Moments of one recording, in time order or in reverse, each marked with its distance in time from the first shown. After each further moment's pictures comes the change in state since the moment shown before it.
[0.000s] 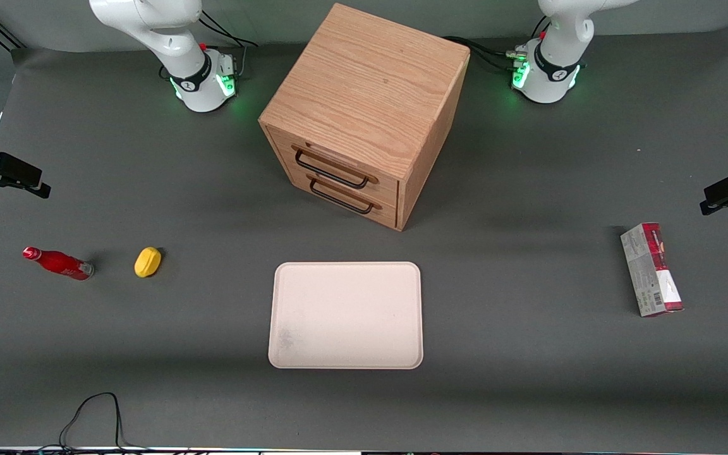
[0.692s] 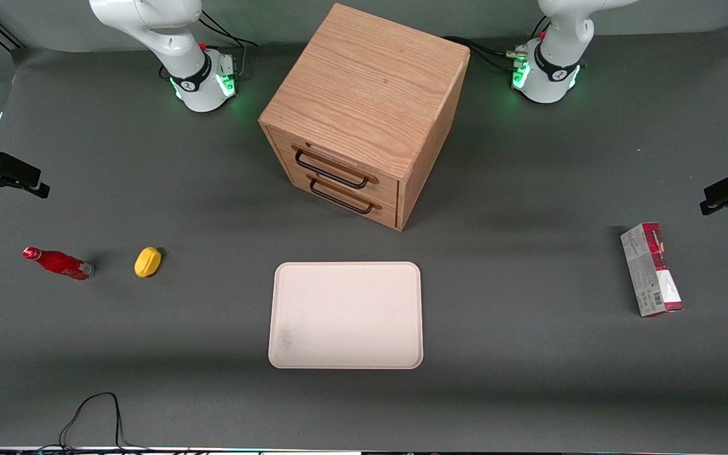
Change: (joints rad) arm 0.000 0.000 -0.008 0.000 -0.004 -0.003 -0.003
